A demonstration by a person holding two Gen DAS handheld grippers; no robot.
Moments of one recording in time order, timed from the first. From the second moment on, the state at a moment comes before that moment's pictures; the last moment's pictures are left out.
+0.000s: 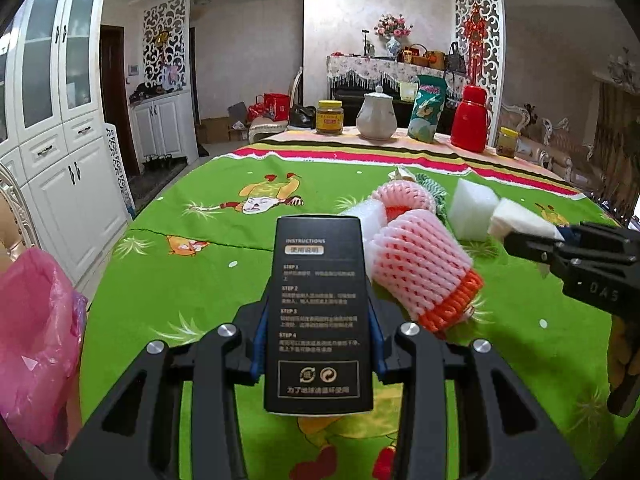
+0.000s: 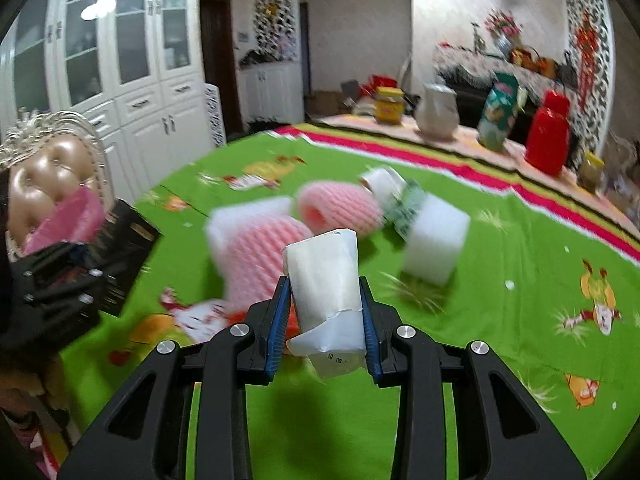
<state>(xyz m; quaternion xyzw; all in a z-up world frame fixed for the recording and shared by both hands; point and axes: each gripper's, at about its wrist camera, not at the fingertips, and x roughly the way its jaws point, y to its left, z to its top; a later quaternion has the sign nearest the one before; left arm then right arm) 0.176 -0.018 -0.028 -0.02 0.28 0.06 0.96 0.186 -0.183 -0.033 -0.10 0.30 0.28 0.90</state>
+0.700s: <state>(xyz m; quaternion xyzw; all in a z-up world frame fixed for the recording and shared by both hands) 0.118 -0.005 0.003 -0.03 0.21 0.08 0.97 0.127 -0.144 -0.005 -0.11 0.24 0.35 0.90</state>
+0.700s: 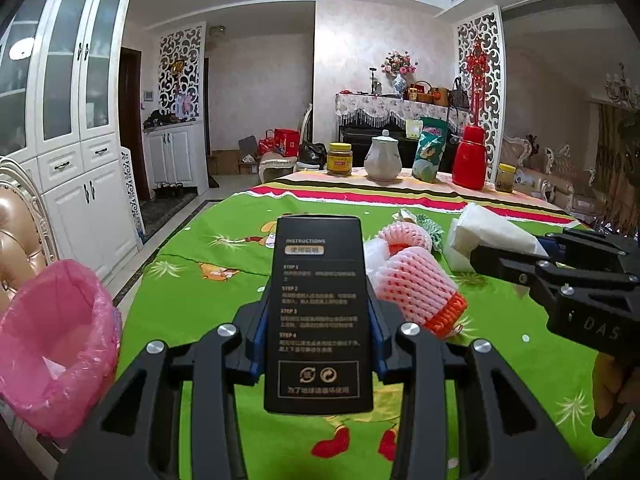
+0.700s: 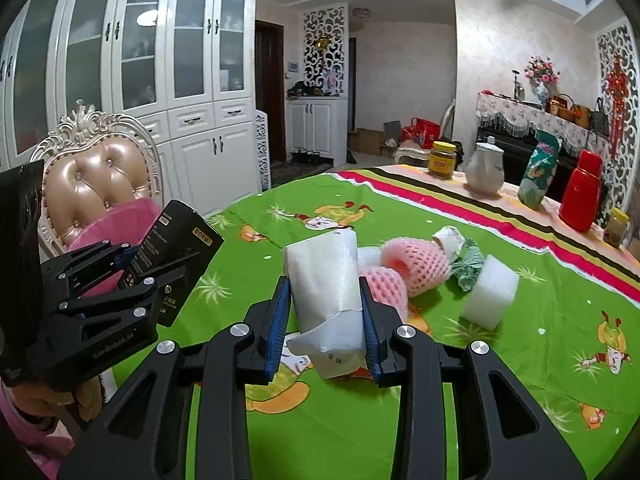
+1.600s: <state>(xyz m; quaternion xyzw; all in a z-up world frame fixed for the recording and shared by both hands) 0.030 0.119 0.009 -0.06 0.20 0.16 0.97 0.095 -0.041 -0.016 -0.13 0.25 0.43 0.86</state>
